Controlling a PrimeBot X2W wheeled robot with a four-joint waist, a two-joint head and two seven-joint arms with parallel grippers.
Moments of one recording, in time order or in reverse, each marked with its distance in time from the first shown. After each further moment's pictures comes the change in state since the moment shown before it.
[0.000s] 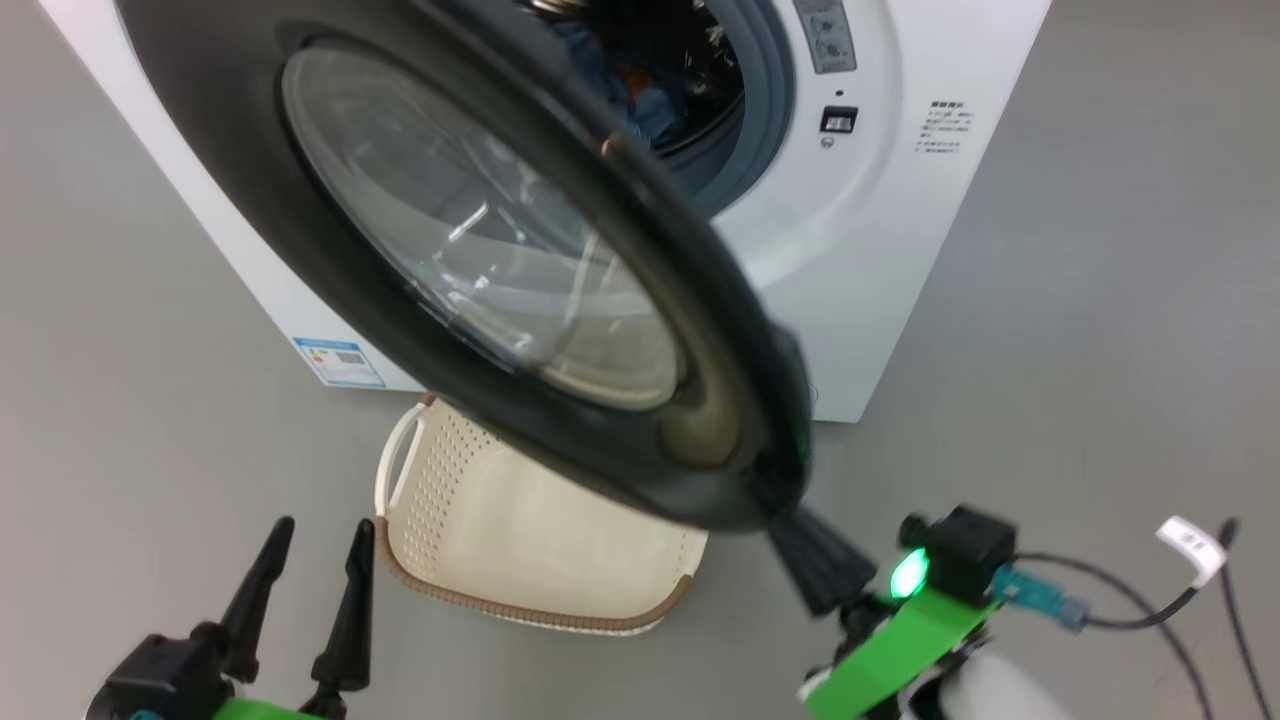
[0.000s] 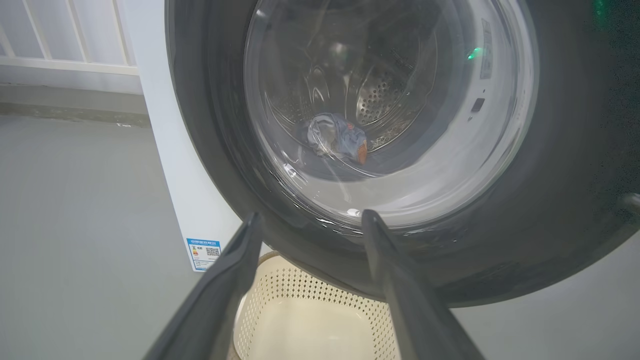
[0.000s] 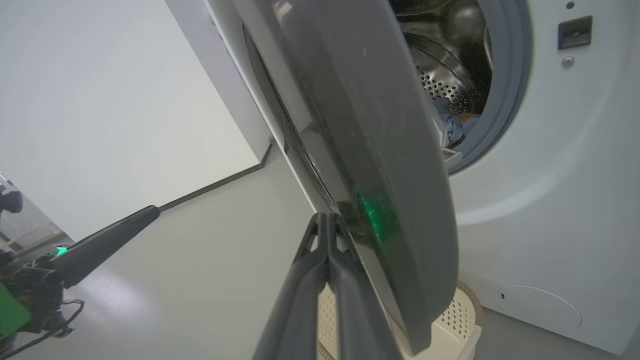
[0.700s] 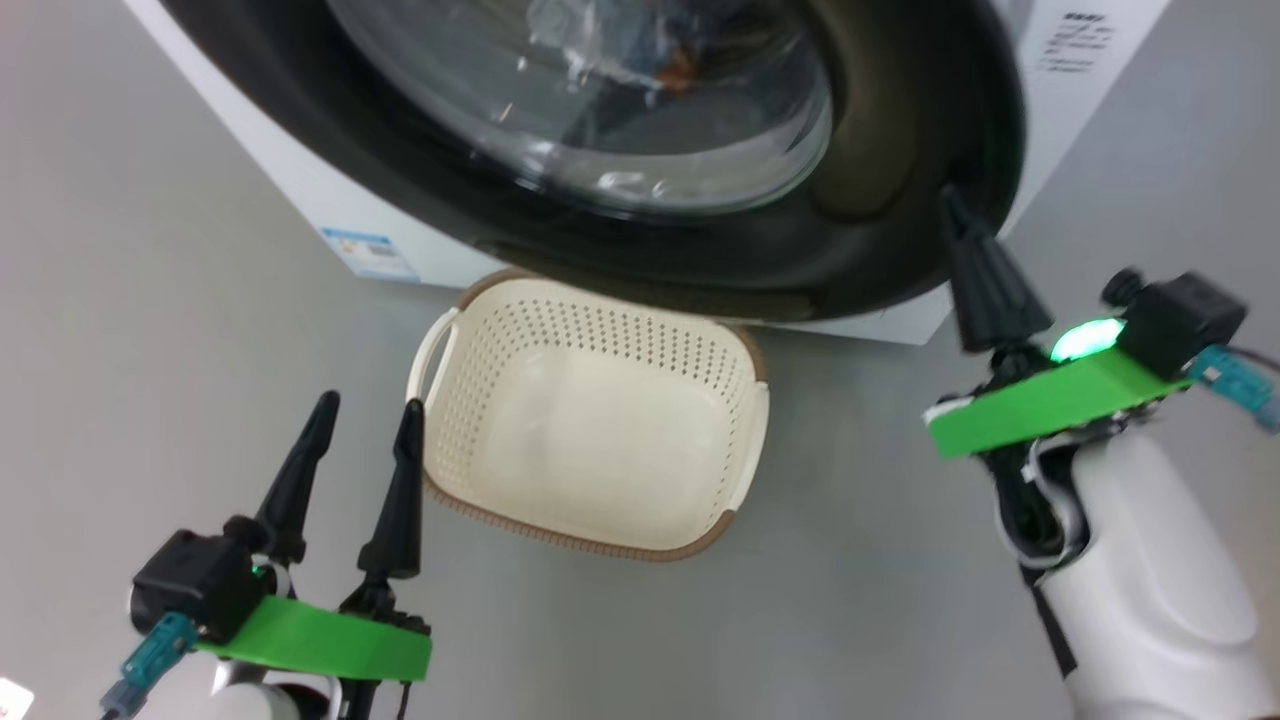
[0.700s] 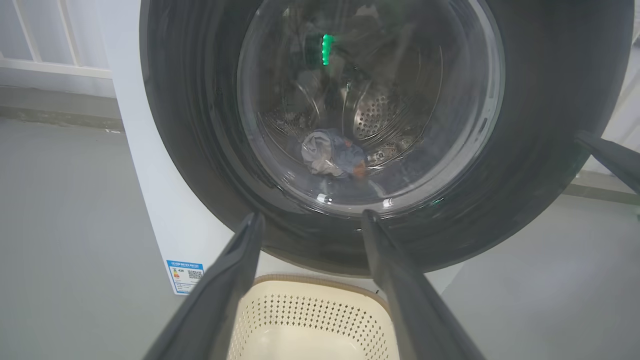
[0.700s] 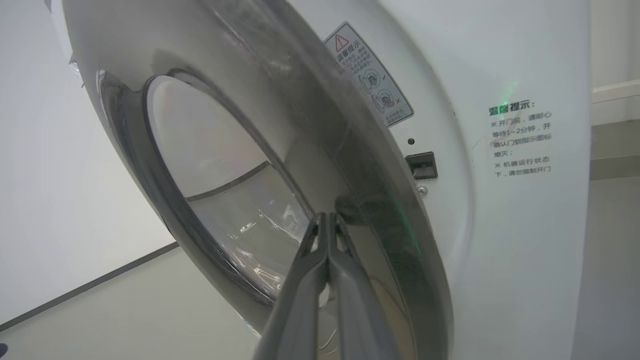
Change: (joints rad) left arm -0.170 -0.052 -0.052 -0.032 0.000 0.000 0.000; right arm -0.283 0.025 -0.359 0.067 -0.058 0.000 -0.001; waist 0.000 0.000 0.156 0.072
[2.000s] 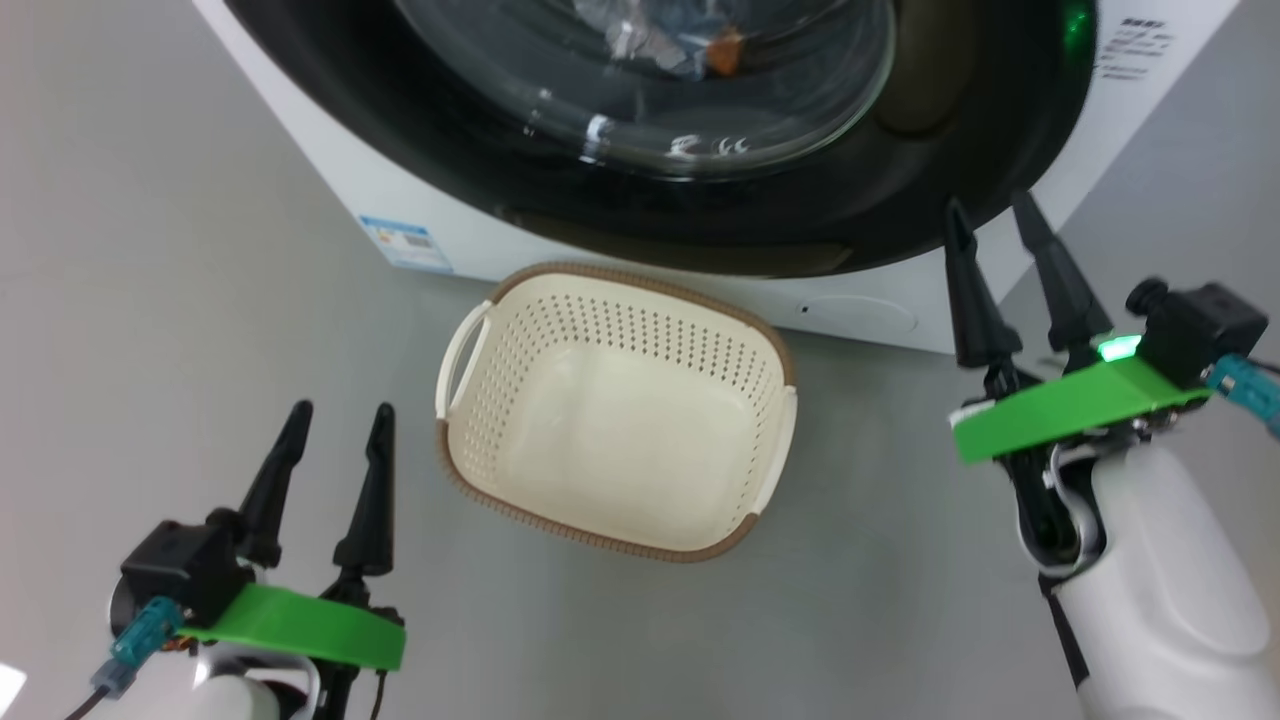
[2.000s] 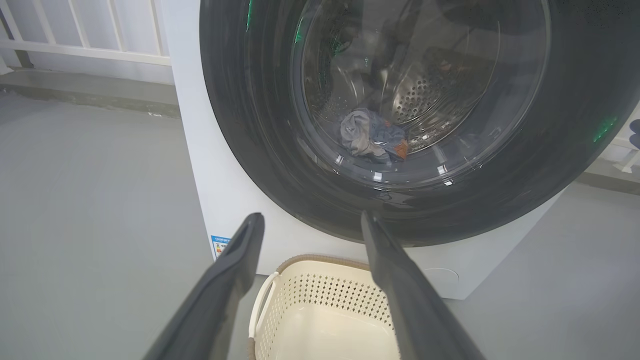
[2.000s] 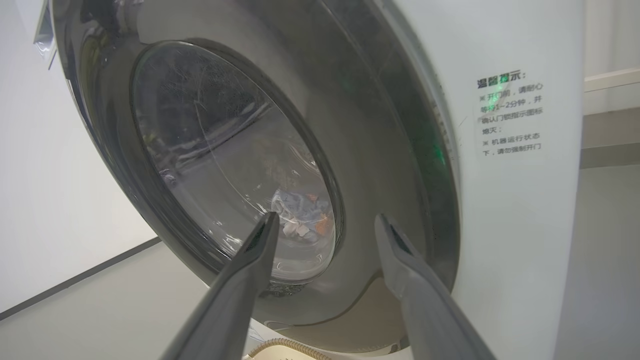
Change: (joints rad) left arm -0.037 0.000 0.026 0.103 -0.003 0.000 0.000; right arm -0.005 0.002 -0.072 0.045 -0.050 0.000 -0.001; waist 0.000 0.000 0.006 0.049
